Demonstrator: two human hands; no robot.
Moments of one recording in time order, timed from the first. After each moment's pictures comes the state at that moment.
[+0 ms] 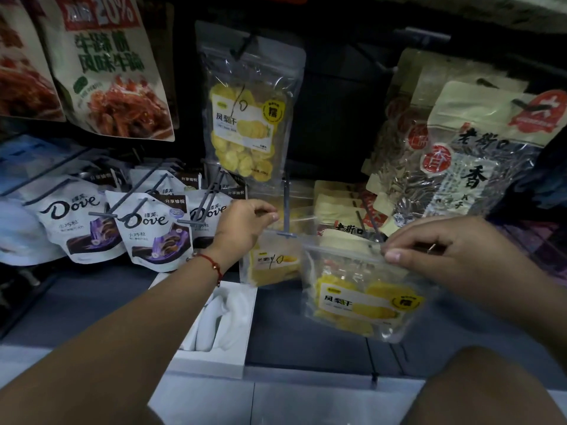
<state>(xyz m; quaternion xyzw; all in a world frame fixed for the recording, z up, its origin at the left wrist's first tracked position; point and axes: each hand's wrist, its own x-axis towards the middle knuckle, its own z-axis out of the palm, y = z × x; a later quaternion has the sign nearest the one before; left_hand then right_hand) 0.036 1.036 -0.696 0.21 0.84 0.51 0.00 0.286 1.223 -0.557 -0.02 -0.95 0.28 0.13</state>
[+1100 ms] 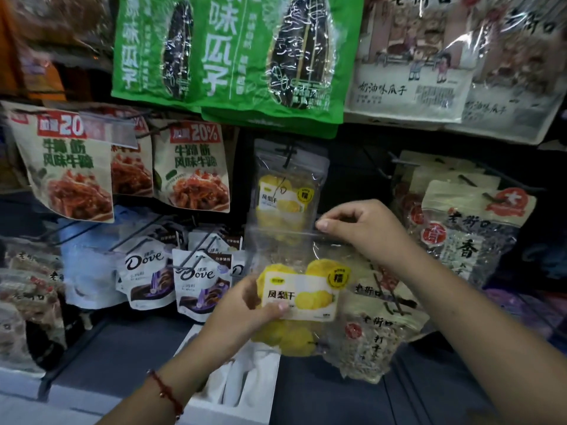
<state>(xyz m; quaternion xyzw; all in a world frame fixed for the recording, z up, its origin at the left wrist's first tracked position) 0.168 0.924 -0.628 0.20 0.68 0.70 0.13 0.197 1.139 -0.497 0.05 -0.91 0.36 0.21</state>
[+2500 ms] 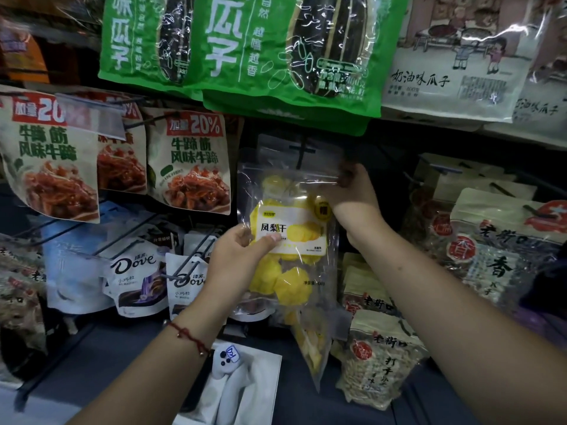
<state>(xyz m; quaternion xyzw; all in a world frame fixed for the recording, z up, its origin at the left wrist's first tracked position) 0.083 0.946 -0.588 0.11 0.67 0.73 -0.02 0.086 1.116 -0.493 -0.08 -0.75 0.57 0.33</state>
